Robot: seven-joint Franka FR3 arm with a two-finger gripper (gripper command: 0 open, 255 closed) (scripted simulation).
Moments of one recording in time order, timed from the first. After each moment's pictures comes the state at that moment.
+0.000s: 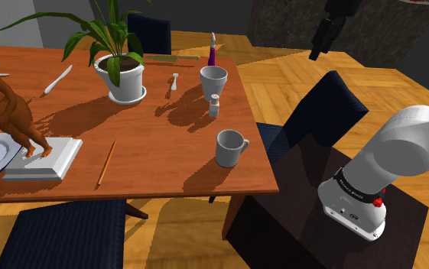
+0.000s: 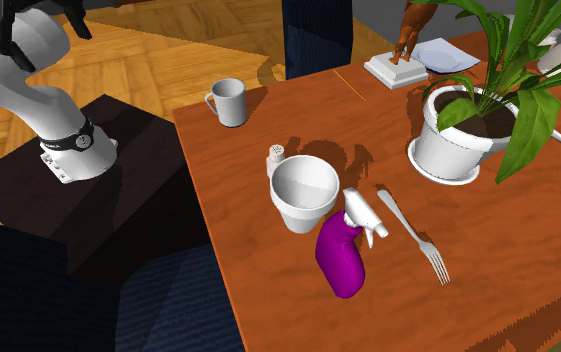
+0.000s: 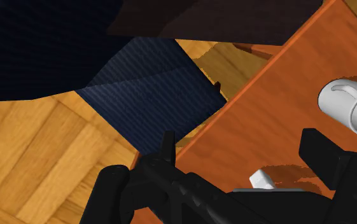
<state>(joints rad) 0.01 -0.78 -0.07 -2.38 -0.03 1.59 -0.14</state>
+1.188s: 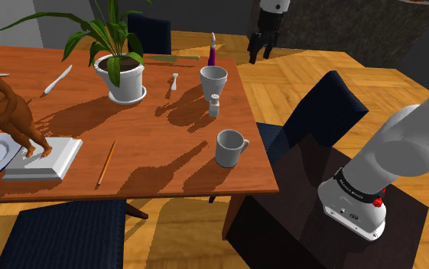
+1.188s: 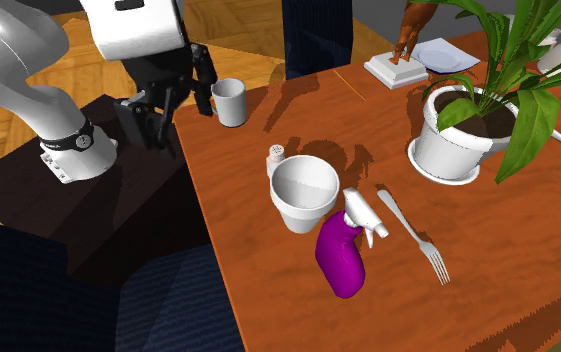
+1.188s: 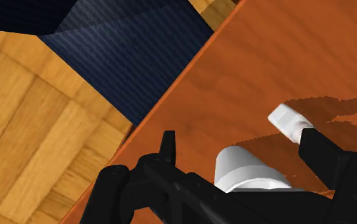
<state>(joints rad) 0.04 -0.19 -0.06 -2.11 0.03 1.91 -0.11</state>
